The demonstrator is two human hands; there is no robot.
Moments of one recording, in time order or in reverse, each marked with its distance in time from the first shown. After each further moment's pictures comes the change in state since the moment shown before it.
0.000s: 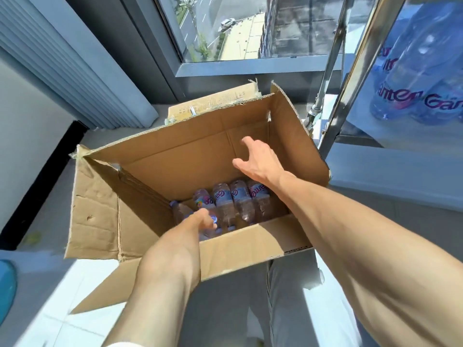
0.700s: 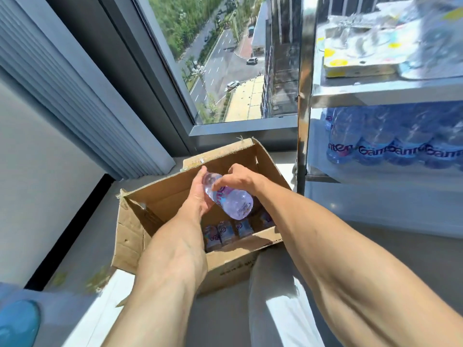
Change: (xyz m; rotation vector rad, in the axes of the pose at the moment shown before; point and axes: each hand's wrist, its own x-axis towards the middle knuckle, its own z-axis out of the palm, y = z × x) left_hand -0.156 0.119 -0.090 -1.266 -0.089 0.455; right_hand -0.041 -0.086 -0.102 0.331 -0.323 0.072
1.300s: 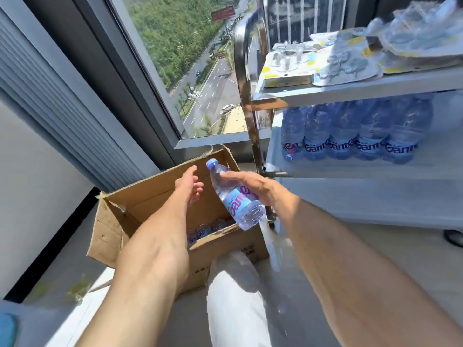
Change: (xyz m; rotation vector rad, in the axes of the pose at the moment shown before) left_hand -0.056 -0.031 0.068 0.374 0.339 0.163; right_hand -0.128 0.100 -0.053 0.592 -0.177 0.007
